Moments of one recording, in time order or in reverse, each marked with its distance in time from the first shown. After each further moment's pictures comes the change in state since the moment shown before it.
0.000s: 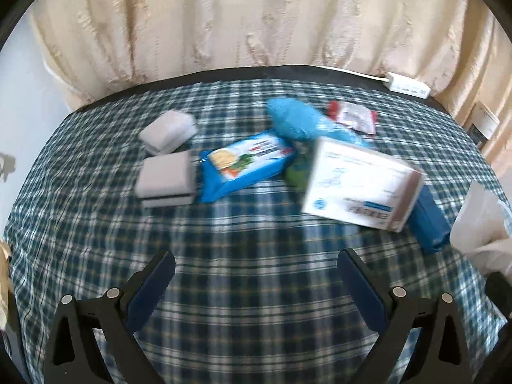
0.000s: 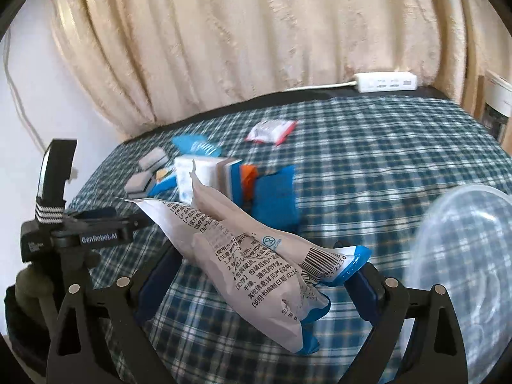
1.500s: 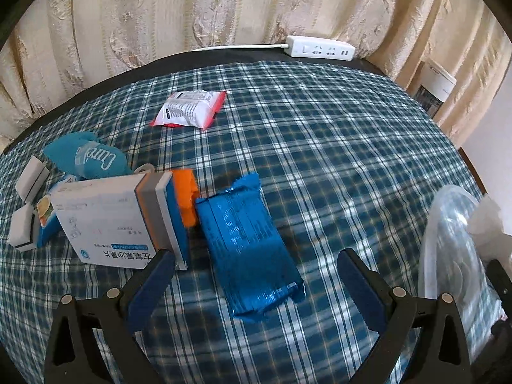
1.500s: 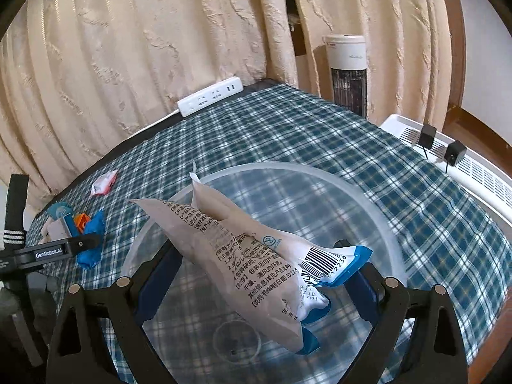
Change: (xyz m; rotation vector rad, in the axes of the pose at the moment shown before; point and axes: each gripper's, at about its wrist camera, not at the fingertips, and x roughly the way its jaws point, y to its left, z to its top) left arm 0.036 -0.160 0.031 0.127 0.091 -0.164; right arm -0.088 -0.188 -0.030 0.315 -0.095 -0.378
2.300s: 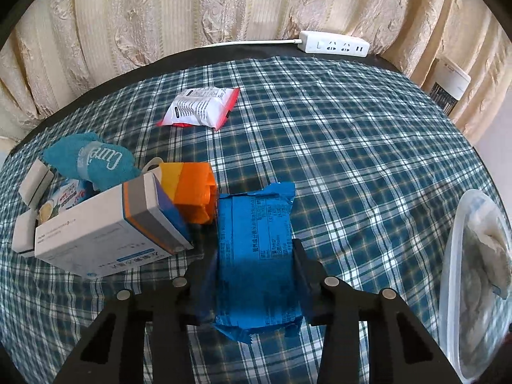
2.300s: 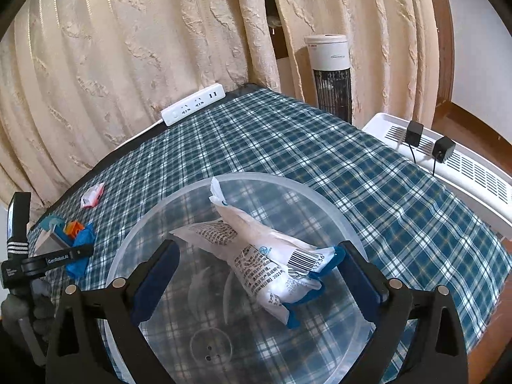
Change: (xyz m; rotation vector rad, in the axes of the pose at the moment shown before) left arm 0.012 0.004 0.008 0.006 0.008 0.052; right arm -0.002 -0.022 0.008 0.039 -0.015 -0.031
